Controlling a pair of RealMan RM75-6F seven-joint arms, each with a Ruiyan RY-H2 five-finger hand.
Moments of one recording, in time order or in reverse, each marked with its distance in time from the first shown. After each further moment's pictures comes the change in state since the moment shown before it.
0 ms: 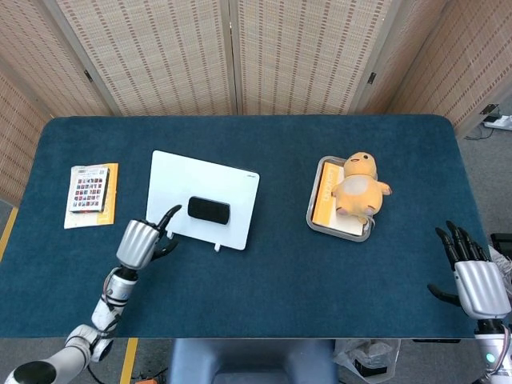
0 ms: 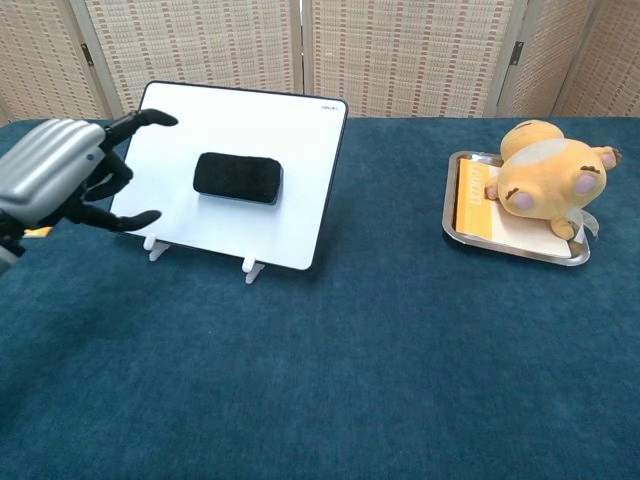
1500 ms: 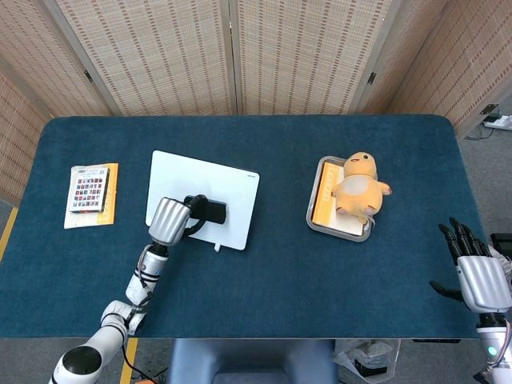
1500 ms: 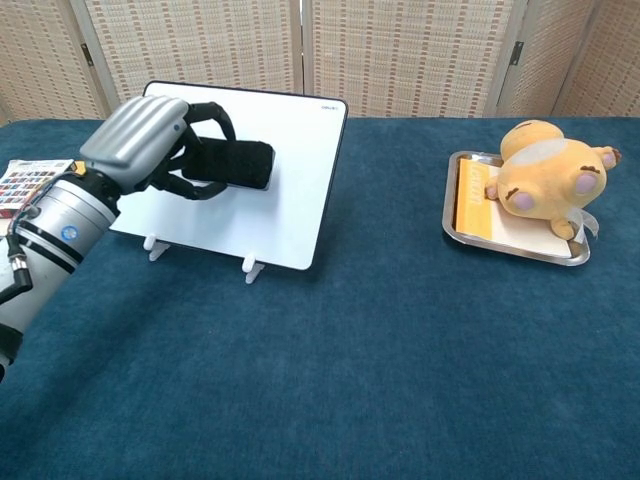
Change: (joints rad) left arm -0.227 -0.246 -0.167 0.344 -0.018 -0.163 -0.100; right arm 0.020 0.014 0.021 0.004 0.053 -0.056 0.021
